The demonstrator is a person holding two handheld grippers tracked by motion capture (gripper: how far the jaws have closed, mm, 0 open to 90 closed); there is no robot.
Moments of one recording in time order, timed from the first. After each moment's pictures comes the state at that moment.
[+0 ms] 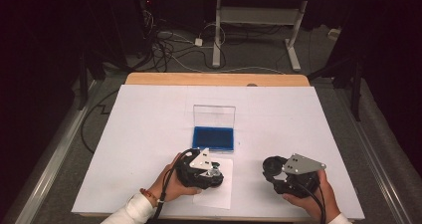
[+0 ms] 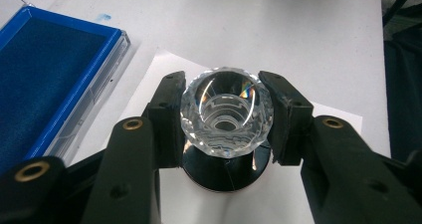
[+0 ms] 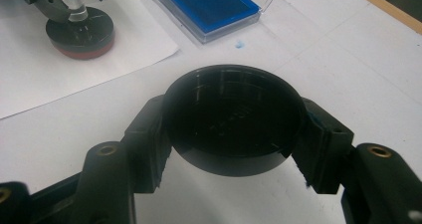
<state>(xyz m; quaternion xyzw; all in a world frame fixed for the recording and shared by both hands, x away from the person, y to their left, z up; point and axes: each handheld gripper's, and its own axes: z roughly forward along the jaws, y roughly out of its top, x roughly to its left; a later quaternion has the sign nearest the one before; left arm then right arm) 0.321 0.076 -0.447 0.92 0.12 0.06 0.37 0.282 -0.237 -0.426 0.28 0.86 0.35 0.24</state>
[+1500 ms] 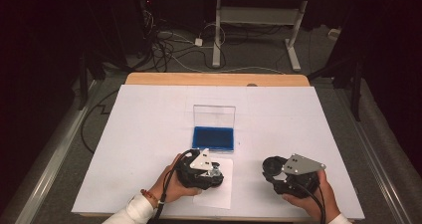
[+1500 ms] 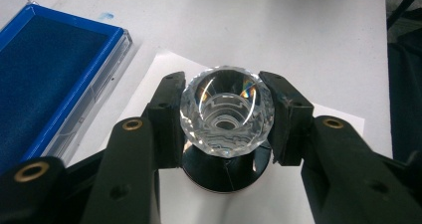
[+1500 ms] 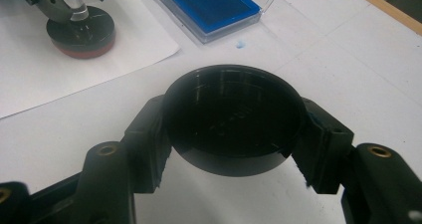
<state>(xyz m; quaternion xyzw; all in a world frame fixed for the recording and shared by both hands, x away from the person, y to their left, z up) 0.318 0.074 -0.445 0.92 0.13 0.06 0.36 0.281 -0.237 -0.426 0.28 0.86 0.35 0.24</state>
